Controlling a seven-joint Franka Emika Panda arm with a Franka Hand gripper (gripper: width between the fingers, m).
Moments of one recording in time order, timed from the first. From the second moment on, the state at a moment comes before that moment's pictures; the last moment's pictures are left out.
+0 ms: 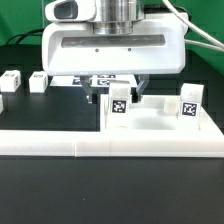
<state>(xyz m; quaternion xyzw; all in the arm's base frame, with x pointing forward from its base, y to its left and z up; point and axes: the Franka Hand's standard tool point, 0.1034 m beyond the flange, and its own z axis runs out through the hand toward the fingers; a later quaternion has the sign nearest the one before) 0.616 0.002 0.064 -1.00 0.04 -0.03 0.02</state>
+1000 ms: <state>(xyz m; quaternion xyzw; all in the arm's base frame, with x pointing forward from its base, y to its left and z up) 0.624 0.009 0.062 -0.75 0.65 0.03 0.04</state>
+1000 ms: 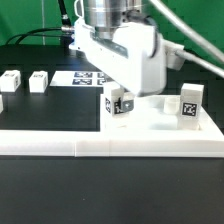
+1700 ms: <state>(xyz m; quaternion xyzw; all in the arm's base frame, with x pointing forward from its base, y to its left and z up) 0.620 0.002 0.062 -0.84 0.54 0.01 0.05</state>
